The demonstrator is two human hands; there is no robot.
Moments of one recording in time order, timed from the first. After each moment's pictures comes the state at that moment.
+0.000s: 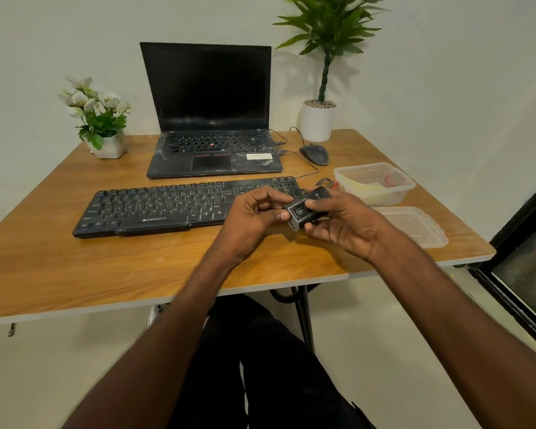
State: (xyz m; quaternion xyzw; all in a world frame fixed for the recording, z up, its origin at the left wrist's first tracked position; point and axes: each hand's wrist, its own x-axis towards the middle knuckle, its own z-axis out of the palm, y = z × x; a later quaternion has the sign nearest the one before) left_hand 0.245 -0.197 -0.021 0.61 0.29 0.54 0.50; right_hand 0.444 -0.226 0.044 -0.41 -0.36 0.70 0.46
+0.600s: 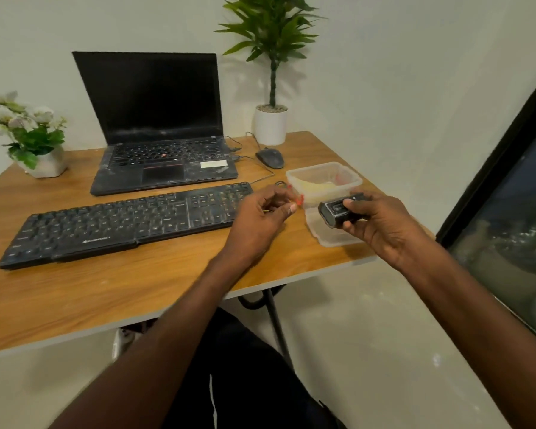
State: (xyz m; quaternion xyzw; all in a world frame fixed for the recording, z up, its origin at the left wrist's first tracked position) left_hand 0.337 -0.201 -0.005 0.67 0.34 0.52 0.39; right_hand 0.556 -0.255 0.046 -0.52 -0.29 0.53 0.61
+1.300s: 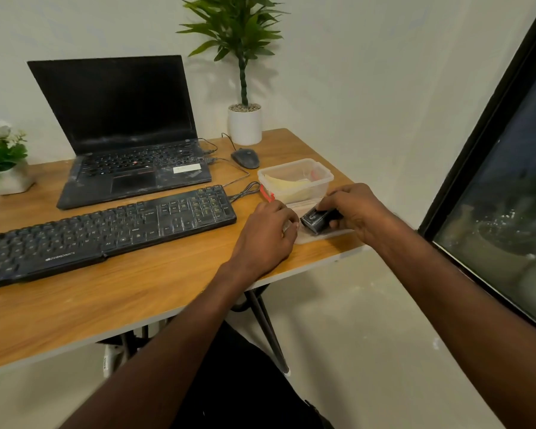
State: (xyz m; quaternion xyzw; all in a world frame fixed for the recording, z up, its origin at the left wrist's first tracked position) left_hand 0.395 -0.197 -0.027 0.85 0.41 0.32 0.11; right_hand 0.579 -0.227 0.048 -0.69 -0.37 0.40 0.47
